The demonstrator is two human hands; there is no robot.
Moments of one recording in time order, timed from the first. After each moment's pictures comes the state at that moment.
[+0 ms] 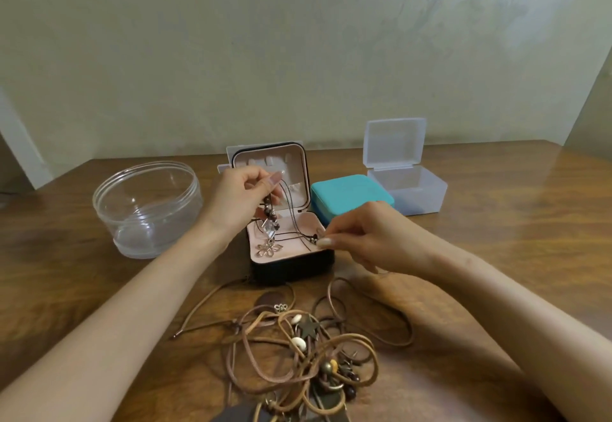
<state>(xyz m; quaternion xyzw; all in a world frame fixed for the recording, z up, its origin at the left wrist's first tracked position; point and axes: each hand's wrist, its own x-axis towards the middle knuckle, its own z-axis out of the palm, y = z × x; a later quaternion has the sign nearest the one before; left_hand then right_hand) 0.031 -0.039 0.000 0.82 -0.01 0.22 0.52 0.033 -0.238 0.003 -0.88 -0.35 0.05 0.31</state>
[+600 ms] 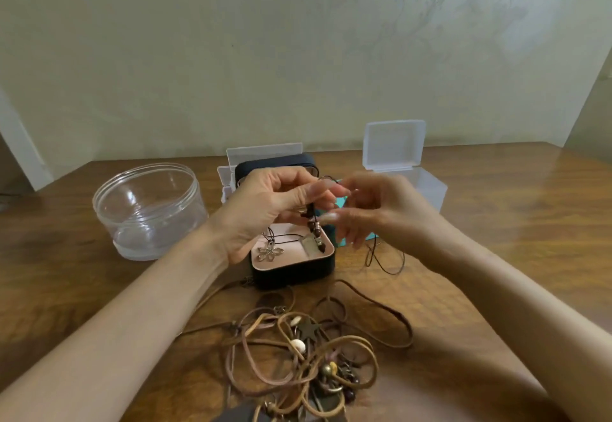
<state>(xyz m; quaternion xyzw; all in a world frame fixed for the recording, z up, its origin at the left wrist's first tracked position) 0.005 -0.069 0.019 0.73 -0.16 0.04 0.66 0.031 -0.243 0.017 -0.80 -0.30 0.03 0.51</state>
